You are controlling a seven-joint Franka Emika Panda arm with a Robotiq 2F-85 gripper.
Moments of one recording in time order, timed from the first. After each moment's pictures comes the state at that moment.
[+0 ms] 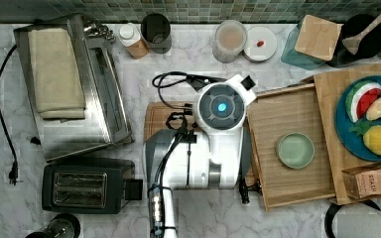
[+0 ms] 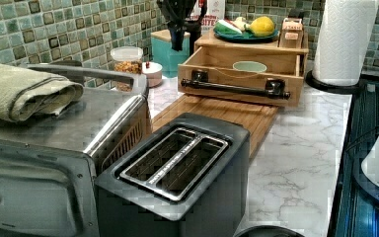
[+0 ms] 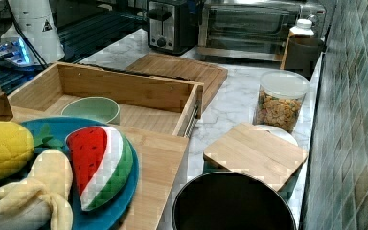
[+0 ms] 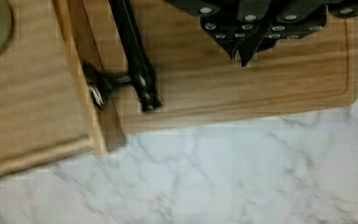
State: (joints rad) arm 0.02 -0.02 -0.02 -2.15 0.01 0.62 -0.68
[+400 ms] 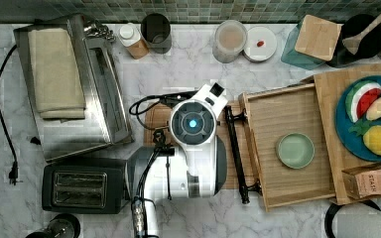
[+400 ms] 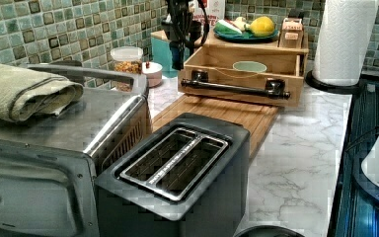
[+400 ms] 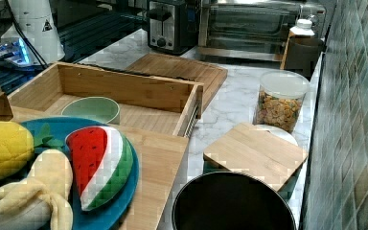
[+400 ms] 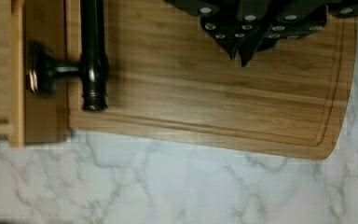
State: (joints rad) arm 0.05 -0.04 0.03 -2.27 0.00 0.71 -0.86
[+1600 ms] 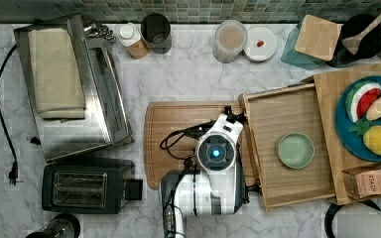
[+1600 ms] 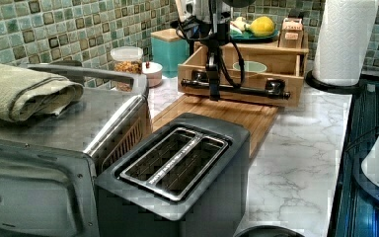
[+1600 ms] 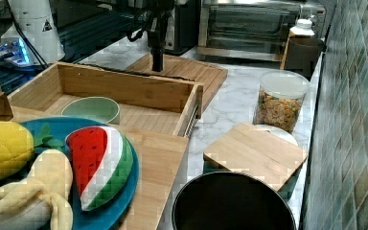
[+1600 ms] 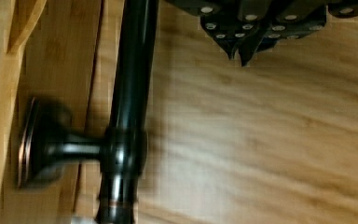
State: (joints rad) arm 0.00 -0.01 -0.05 -2.53 -0.12 0.92 -1.01
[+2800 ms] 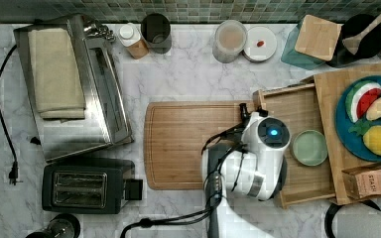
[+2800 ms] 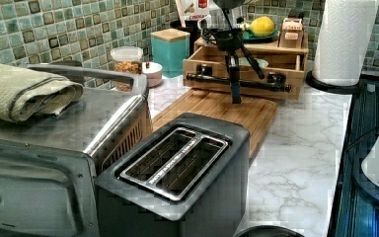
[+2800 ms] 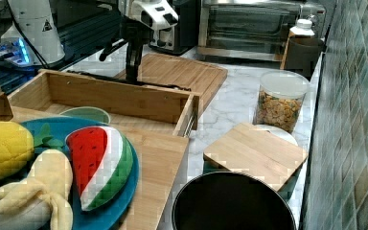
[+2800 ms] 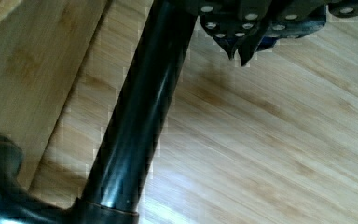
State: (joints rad) arm -0.14 0.16 -0.13 -2.38 0.00 0.75 -1.53
